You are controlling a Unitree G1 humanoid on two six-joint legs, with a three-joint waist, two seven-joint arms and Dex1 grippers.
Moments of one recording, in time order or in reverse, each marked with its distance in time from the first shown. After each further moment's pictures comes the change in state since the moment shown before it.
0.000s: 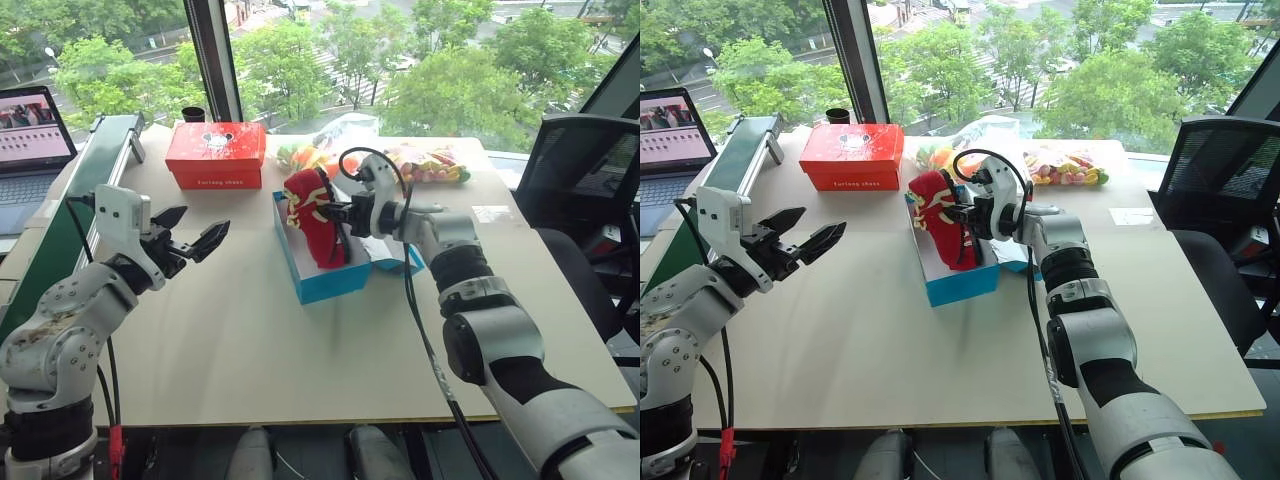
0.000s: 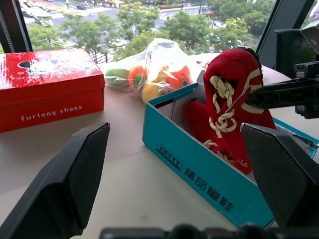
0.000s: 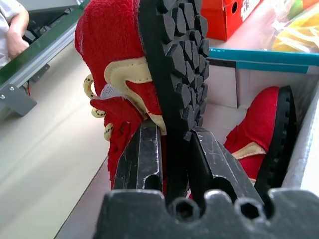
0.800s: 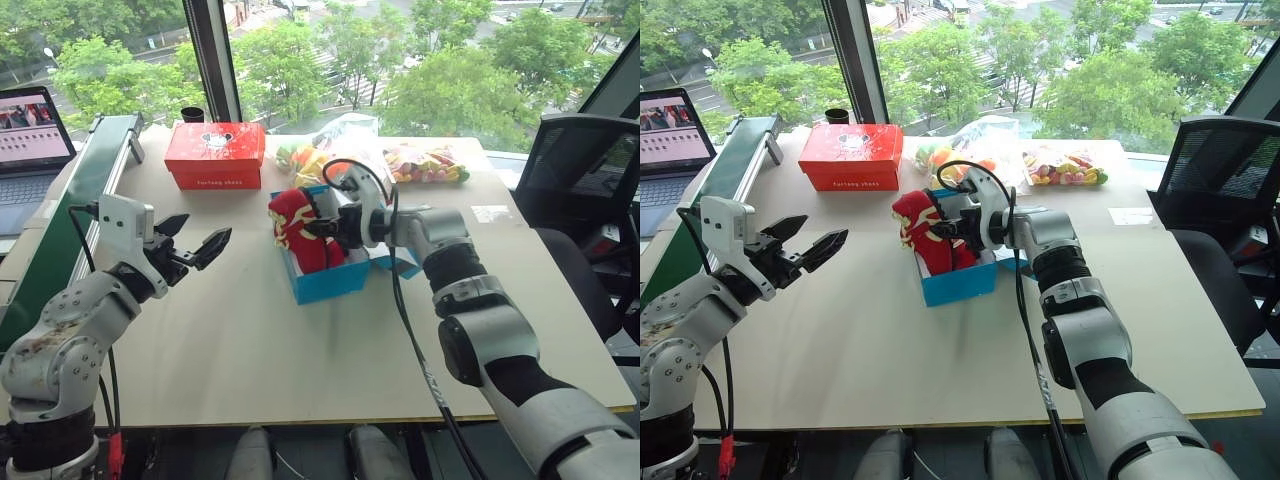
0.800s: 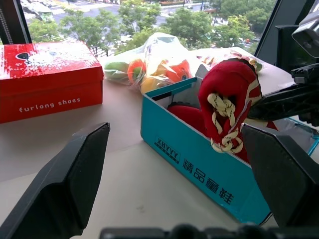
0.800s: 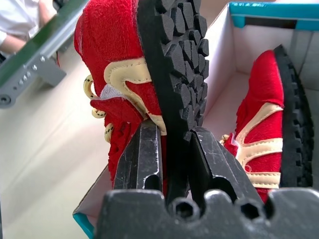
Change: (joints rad) left arm 0.024 -0.026 0.002 -0.042 -0.015 0.000 0.037; right arm 0.082 -0.082 0.195 0.017 -0.205 -0.212 0.040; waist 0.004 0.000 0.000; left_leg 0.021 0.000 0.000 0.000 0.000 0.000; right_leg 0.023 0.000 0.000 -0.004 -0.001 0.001
